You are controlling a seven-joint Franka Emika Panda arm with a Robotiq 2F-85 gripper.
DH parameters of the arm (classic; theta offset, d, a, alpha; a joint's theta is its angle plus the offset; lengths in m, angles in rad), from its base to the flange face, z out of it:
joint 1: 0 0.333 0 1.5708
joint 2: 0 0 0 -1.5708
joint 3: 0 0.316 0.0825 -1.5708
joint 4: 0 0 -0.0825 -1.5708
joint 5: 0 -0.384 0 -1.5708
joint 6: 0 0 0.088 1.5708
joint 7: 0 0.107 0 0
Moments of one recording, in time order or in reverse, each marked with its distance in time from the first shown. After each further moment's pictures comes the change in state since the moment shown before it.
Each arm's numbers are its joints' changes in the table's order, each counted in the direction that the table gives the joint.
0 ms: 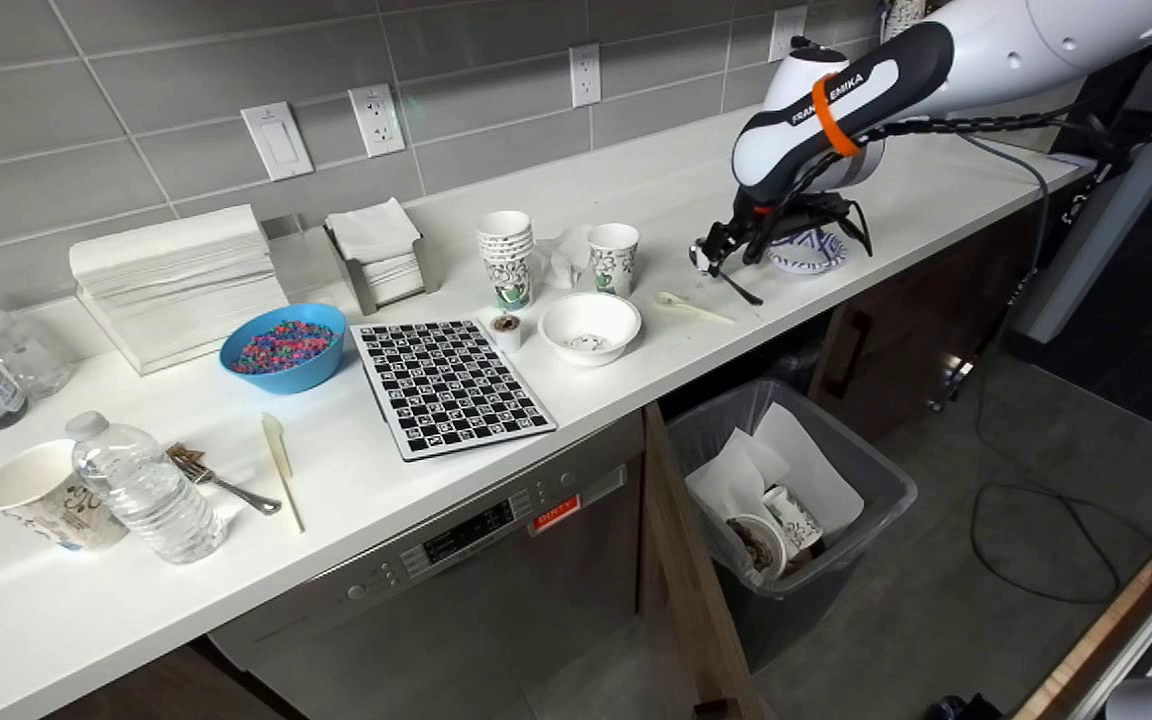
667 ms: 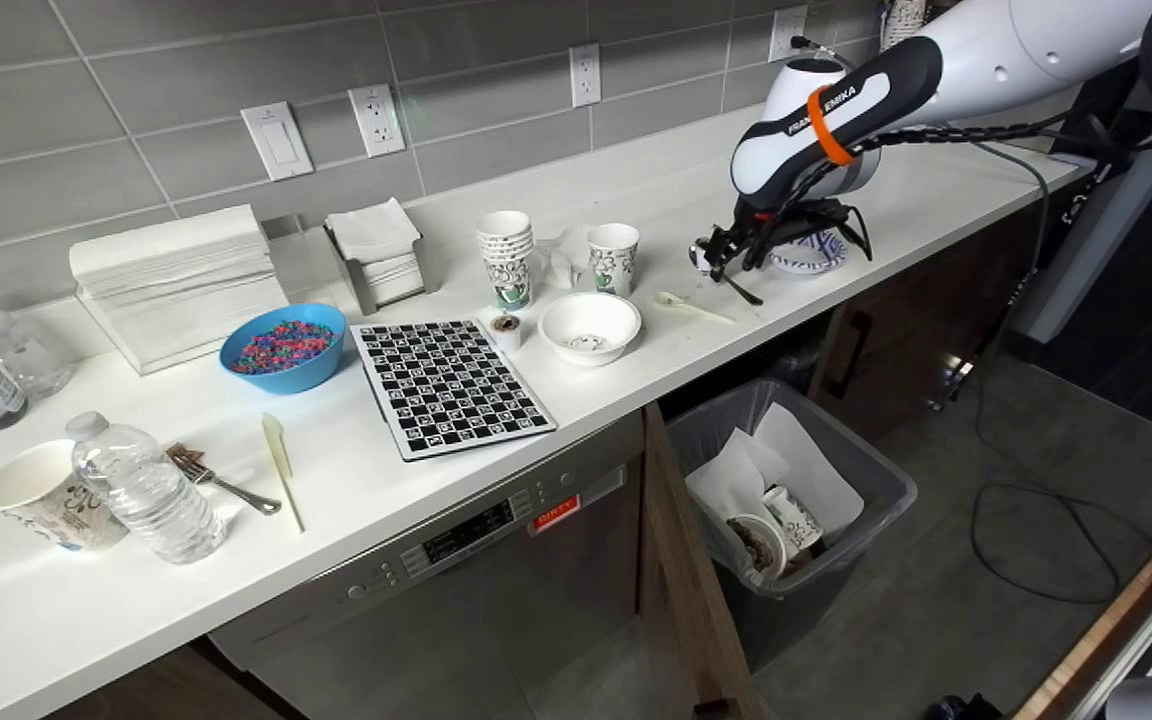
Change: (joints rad) arm 0.000 -0.038 -0.010 -0.029 0.006 0.000 0.000
